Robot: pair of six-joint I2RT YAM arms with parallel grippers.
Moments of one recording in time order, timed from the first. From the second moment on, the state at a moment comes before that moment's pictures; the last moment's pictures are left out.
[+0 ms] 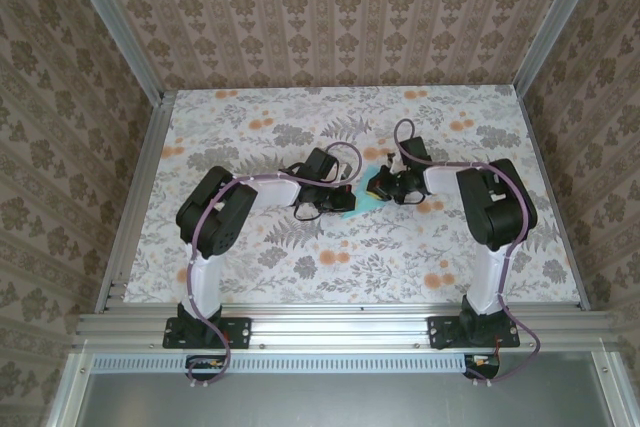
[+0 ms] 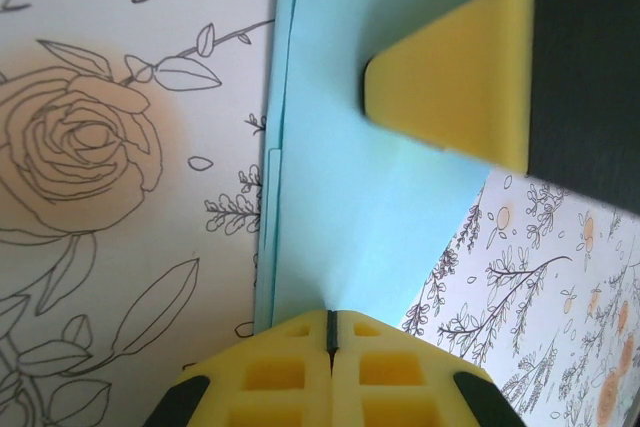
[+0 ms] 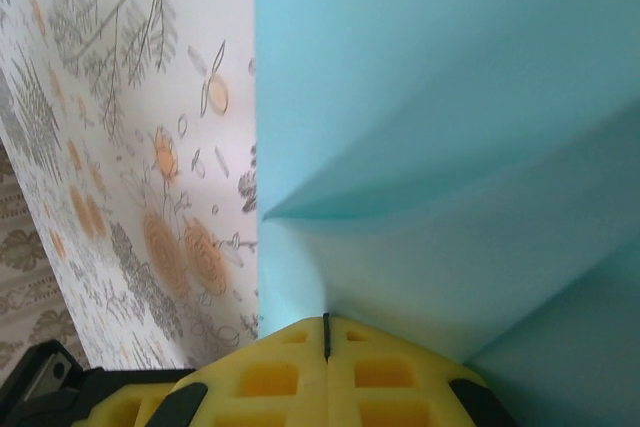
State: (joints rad) left arm -0.72 2.03 1.18 -0.12 0.50 -0.56; right arm 0.22 1.95 1.02 -0.09 -0.57 0.76
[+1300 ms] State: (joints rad) left arm -0.72 2.02 1.18 -0.16 0.50 -0.55; right arm 0.04 1.86 1.03 -0.03 -0.46 0.77
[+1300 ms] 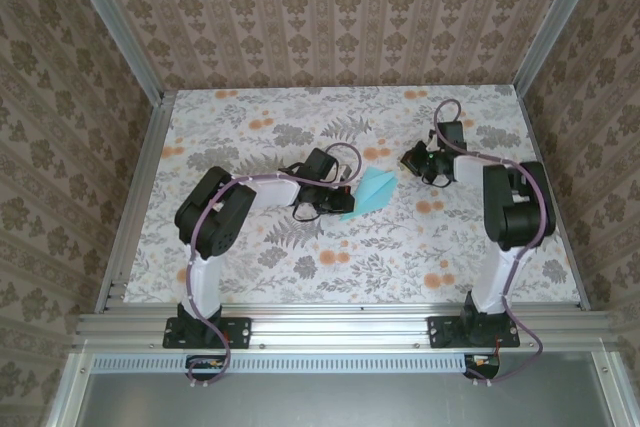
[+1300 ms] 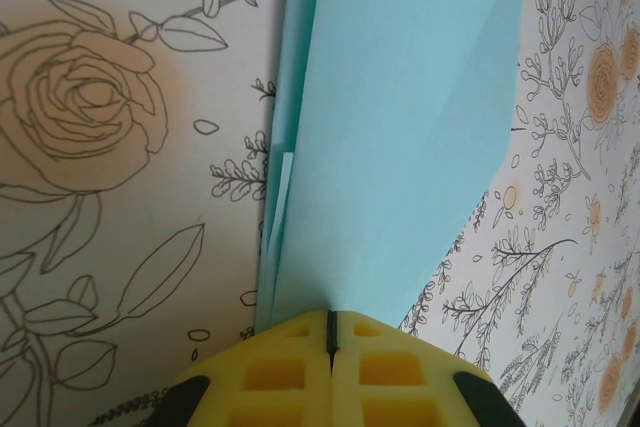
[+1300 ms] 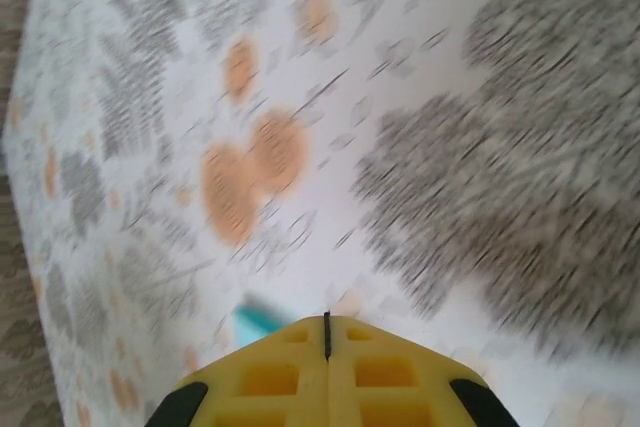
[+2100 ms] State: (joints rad) left arm -0.72 2.01 1.21 -0.24 0.50 -0.54; right arm 0.29 1.89 0.86 0.15 -0.54 0.88
